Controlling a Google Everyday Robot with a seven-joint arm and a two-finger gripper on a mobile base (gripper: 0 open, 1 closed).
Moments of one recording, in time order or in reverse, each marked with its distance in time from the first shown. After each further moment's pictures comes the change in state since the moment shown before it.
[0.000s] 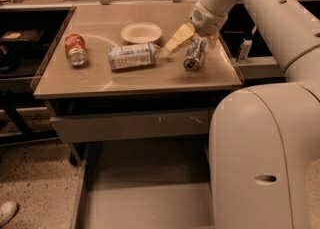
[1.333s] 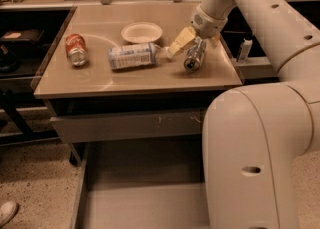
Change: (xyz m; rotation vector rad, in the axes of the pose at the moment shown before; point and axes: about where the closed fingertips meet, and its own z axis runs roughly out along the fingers) arm -0.005 -0.027 0.015 0.061 0.003 -0.003
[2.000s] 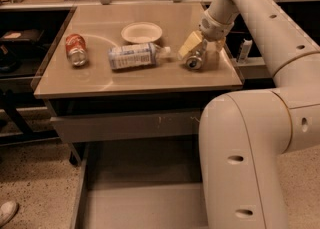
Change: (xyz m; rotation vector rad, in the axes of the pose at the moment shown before) arm 0.001 -0.046 0.015 0.034 -0.017 0.063
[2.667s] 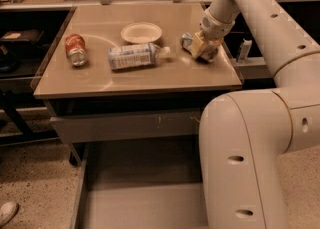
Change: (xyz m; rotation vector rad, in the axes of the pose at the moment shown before) arm -0.002 0.000 0.001 0.001 -0.005 -0.001
